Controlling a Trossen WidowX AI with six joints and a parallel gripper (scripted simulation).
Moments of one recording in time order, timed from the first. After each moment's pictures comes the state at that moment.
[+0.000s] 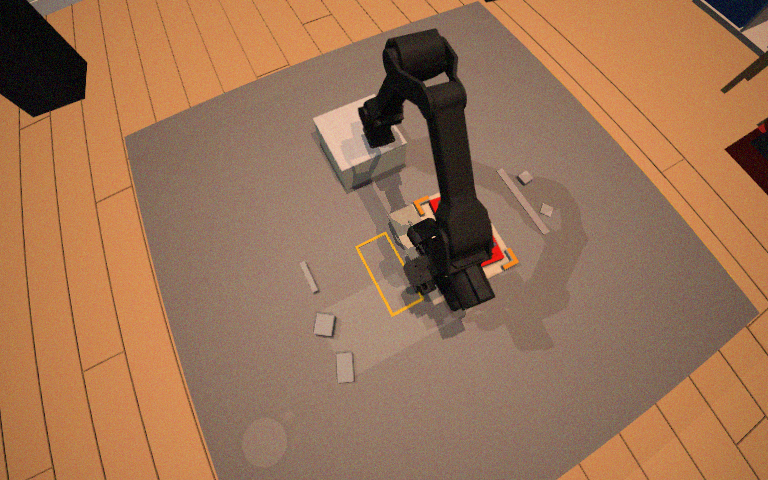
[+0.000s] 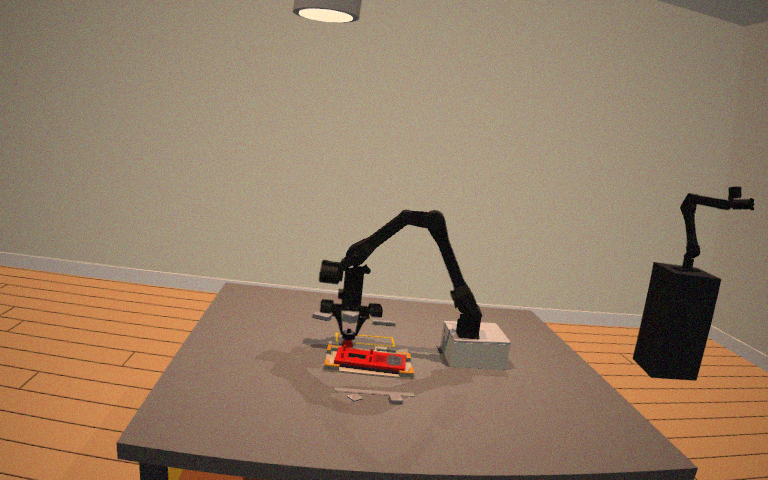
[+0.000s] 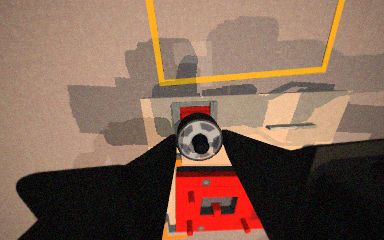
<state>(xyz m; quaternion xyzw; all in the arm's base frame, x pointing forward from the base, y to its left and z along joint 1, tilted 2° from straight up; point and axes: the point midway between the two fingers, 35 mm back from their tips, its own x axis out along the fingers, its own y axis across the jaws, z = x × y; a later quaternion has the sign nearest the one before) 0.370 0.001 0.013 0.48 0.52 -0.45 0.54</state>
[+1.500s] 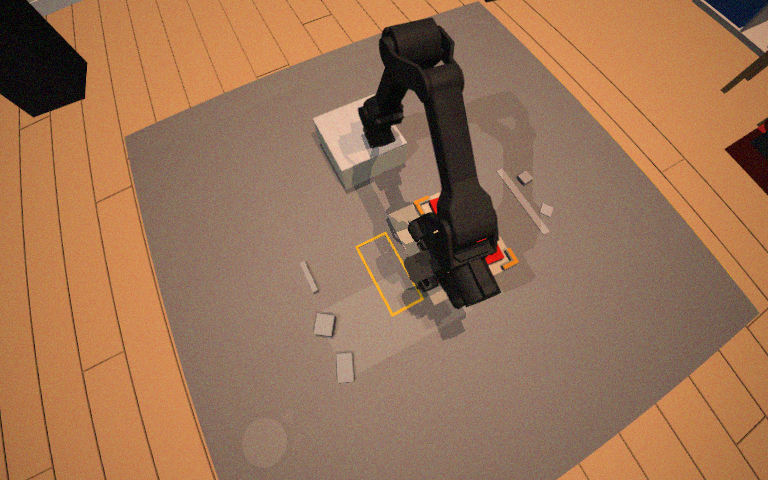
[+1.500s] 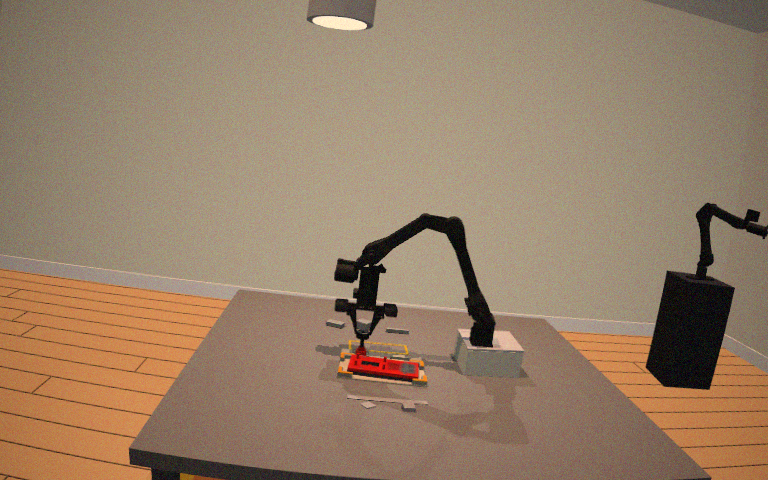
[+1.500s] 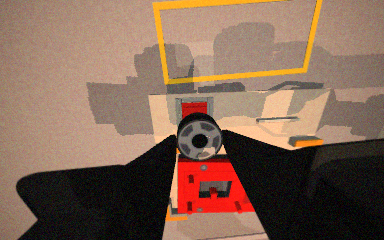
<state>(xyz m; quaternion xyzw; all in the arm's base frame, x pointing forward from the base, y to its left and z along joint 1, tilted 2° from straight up) 0.367 0.001 0.035 0.48 0.52 -0.45 0.54</state>
